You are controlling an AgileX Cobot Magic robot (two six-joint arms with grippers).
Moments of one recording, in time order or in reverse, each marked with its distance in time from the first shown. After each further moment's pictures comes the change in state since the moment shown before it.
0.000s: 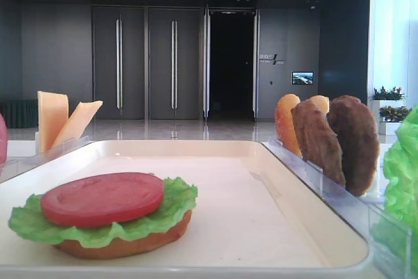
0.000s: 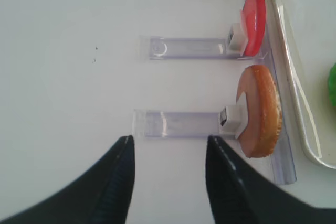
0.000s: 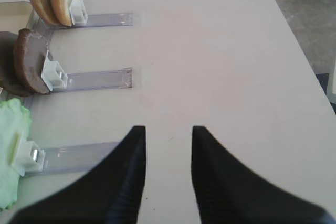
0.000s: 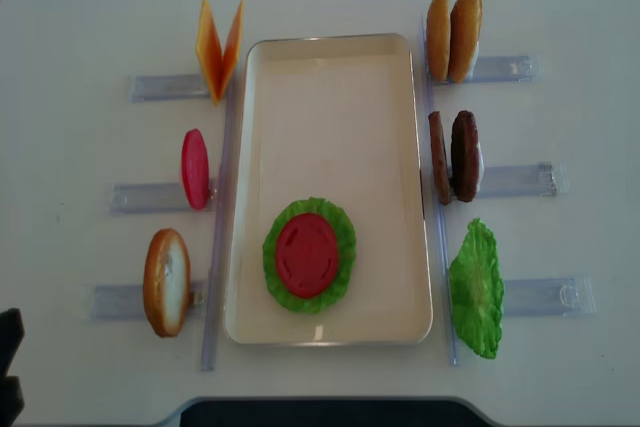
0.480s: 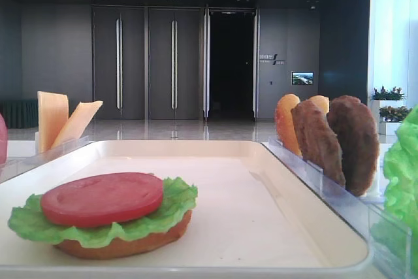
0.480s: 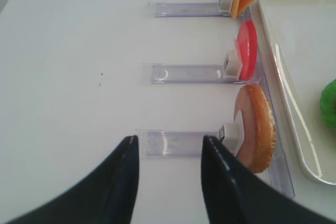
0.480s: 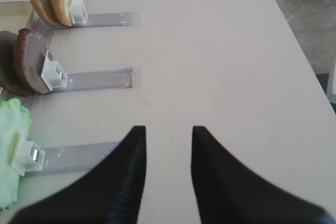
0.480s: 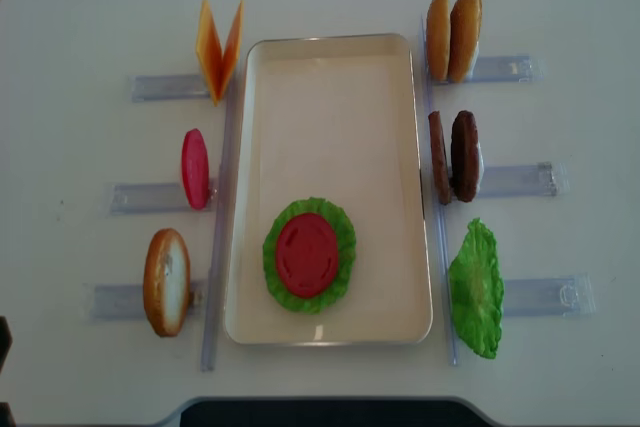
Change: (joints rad) left arm 0.000 -0.128 0.014 -0.001 -0.004 0.000; right arm 0.000 0.000 0.000 0.000 0.000 0.000
